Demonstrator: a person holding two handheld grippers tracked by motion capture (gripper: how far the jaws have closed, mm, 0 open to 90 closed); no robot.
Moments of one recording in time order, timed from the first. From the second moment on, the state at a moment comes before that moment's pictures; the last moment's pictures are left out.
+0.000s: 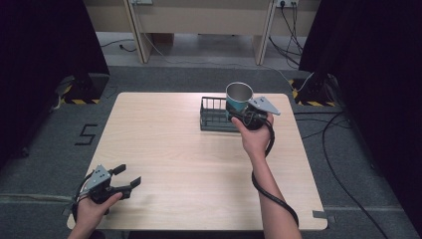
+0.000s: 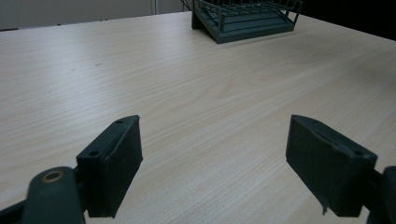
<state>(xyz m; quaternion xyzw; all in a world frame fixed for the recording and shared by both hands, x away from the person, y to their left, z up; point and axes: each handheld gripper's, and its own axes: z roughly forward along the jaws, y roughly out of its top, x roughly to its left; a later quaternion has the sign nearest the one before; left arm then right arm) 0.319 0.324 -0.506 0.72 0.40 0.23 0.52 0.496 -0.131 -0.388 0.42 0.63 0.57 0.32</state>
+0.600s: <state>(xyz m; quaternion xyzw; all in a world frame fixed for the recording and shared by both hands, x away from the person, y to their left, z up) 0.319 0.324 -0.506 0.71 0.40 0.23 0.53 0.518 -0.138 -0.387 0.44 0.63 0.56 0.32</state>
